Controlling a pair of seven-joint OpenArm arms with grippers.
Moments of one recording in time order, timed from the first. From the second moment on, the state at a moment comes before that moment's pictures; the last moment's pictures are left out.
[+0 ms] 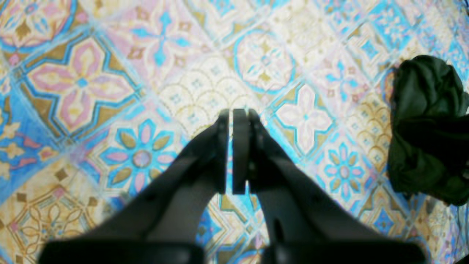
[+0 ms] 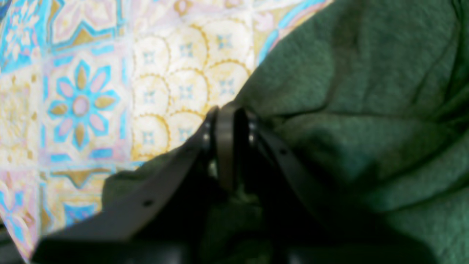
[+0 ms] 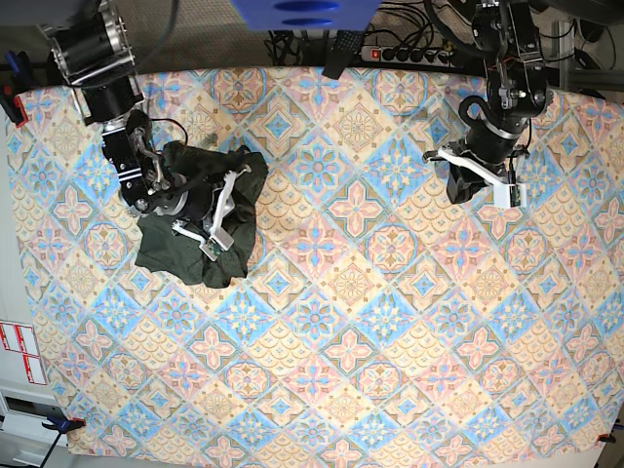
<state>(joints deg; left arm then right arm) 23.7 -6.0 -16.8 105.1 -28.6 -14.1 36.1 7.9 21.0 -21.9 58.7 17.1 32.6 -24.1</state>
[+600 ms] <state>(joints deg) 23.7 -6.0 -16.7 105.1 -28.4 -14.2 36.1 6.9 24.7 -25.8 69.5 11.7 28.6 -35.7</state>
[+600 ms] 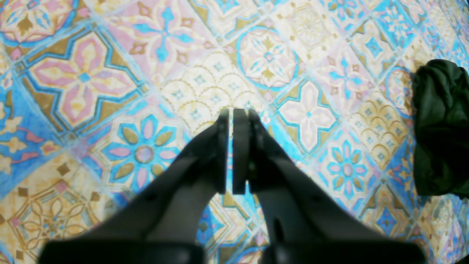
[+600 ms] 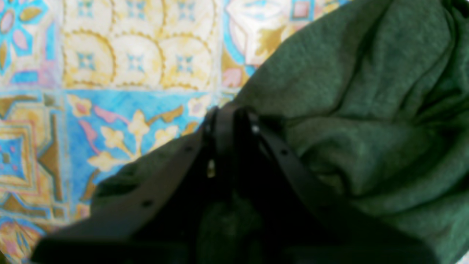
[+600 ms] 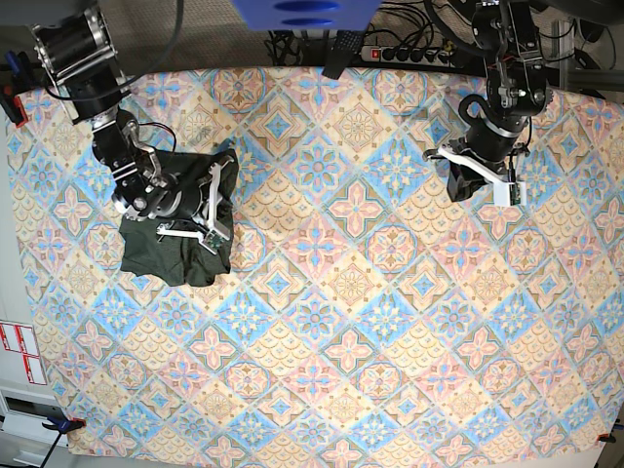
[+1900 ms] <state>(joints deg) 37.2 -10.9 -18.0 116.1 -28.7 -14.6 36.0 -27.5 25.6 5.4 109.3 8.6 28.3 -44.4</state>
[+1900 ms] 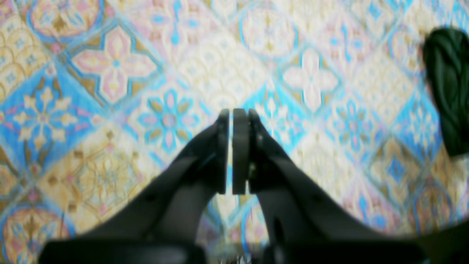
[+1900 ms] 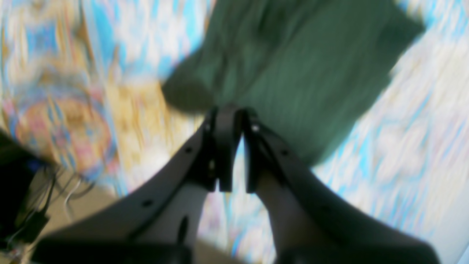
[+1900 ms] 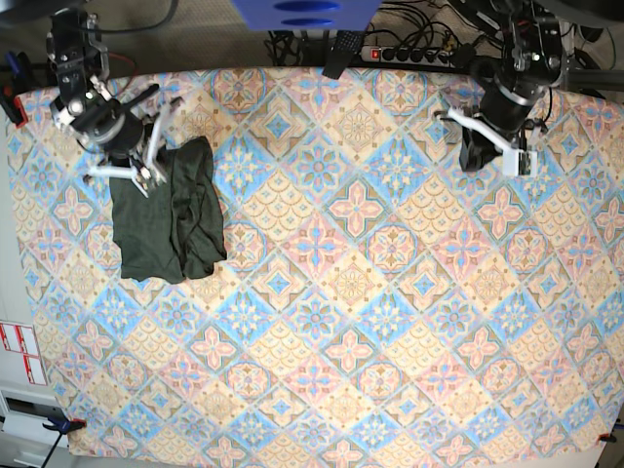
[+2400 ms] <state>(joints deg) 55.8 -11.0 -23.8 117.0 -28.8 -14.5 35.6 -47.2 22.0 14.8 109.7 8.7 28.2 -43.4</state>
